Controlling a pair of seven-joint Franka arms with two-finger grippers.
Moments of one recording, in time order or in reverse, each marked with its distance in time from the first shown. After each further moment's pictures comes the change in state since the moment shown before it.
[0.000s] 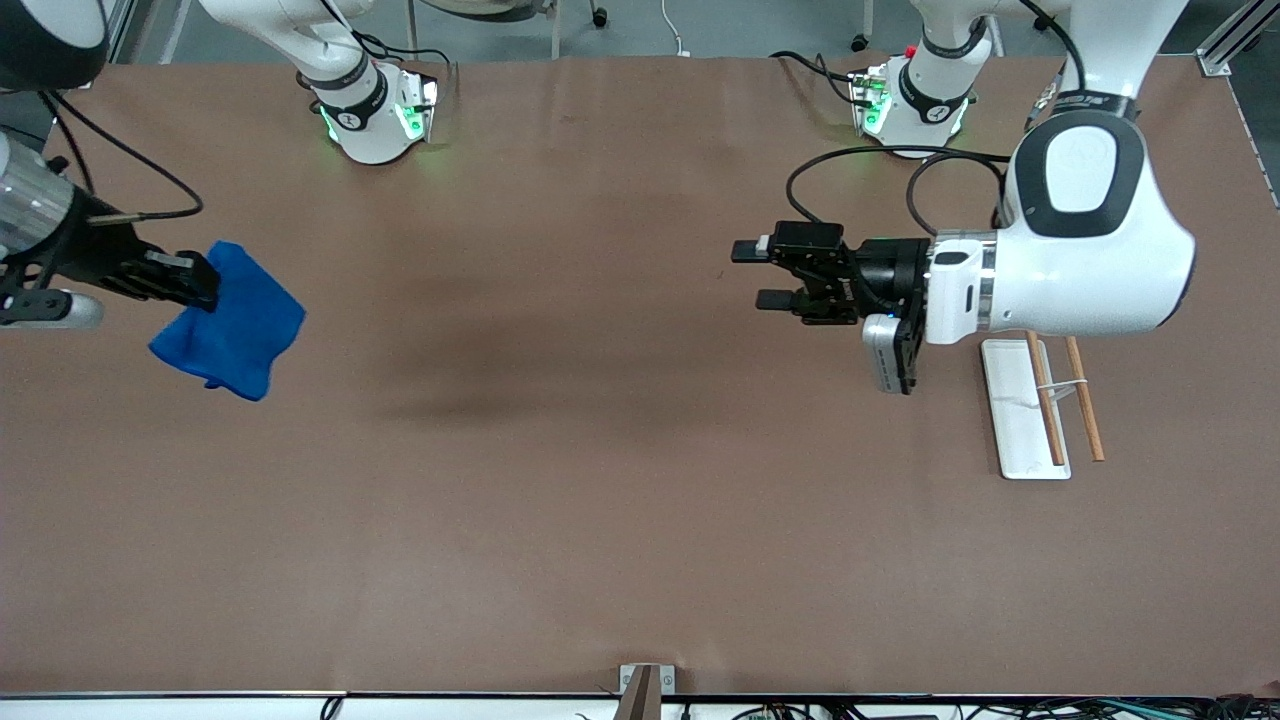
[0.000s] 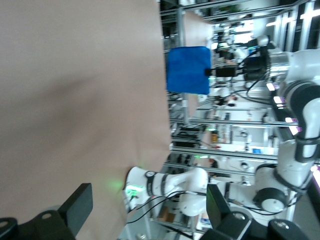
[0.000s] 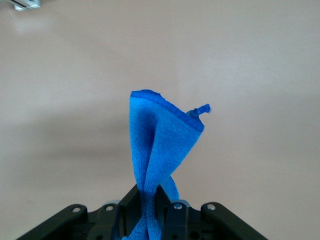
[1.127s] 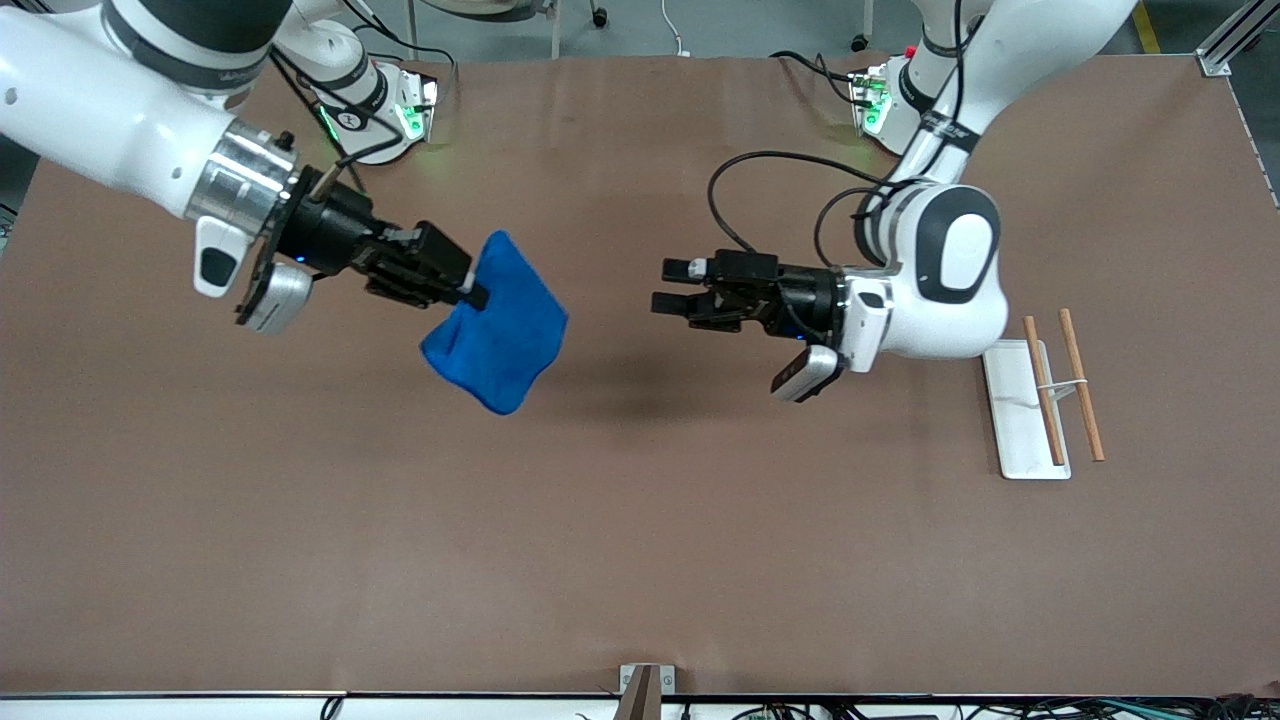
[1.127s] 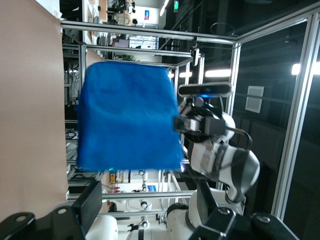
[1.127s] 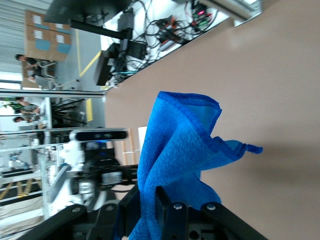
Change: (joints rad) left arm -0.090 0.109 -0.042 -0.136 -0.639 0.083 0.313; right arm 0.322 0.066 0.003 -0.006 0.733 0.453 0.059
